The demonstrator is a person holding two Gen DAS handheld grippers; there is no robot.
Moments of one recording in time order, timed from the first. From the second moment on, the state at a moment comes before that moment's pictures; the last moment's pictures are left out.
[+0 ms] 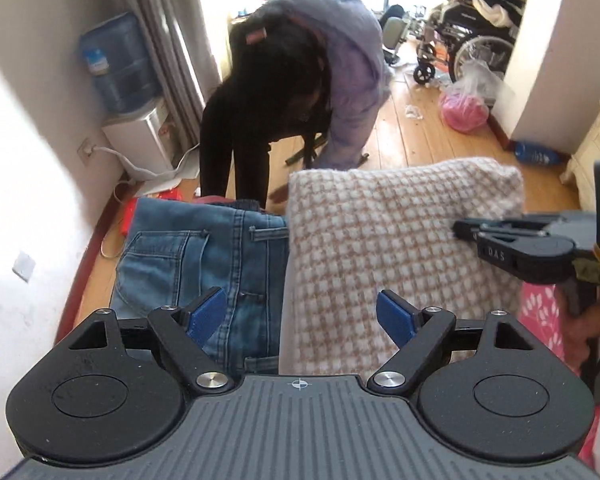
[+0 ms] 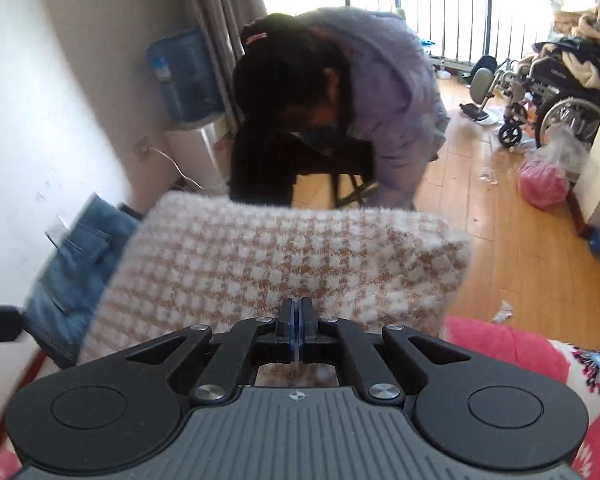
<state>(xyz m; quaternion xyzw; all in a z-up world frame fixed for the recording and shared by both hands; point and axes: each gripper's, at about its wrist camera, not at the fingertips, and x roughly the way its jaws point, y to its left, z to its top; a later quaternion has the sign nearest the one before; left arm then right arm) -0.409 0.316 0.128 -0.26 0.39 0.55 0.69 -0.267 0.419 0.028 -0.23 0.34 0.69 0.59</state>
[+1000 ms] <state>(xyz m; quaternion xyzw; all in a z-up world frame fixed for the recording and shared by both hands) -0.436 0.294 0.031 -0.21 0.37 0.38 0.82 -0.365 0.254 0.020 -0.18 0.39 0.60 0.68</state>
